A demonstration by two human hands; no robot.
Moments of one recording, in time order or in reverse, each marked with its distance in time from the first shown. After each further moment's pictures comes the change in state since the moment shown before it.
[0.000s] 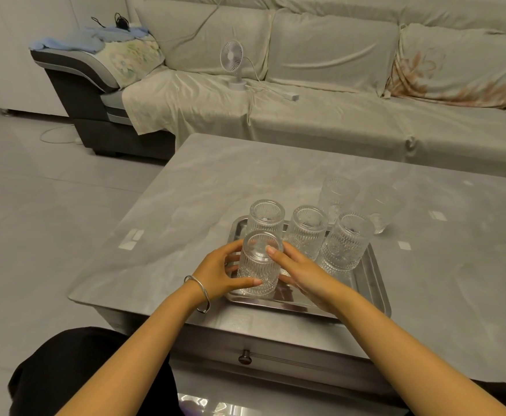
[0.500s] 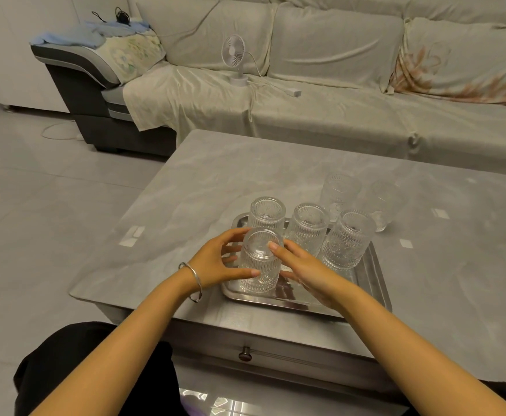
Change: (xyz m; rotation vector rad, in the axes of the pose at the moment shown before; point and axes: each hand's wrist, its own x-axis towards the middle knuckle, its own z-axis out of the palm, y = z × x) left_hand -0.002 0.022 -0.017 0.024 -0.032 0.027; right_hand -0.003 -0.006 -0.004 -0.022 0.018 0.065
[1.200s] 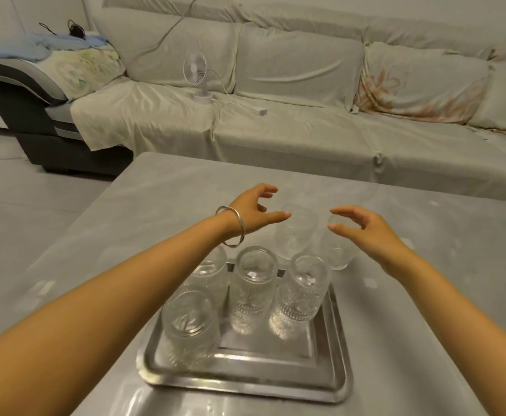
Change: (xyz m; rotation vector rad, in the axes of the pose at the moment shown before) left_hand 0.206 0.095 0.051 0.178 0.018 0.034; right_hand 0.030 -0.030 -0.218 -0.293 0.563 -0.184
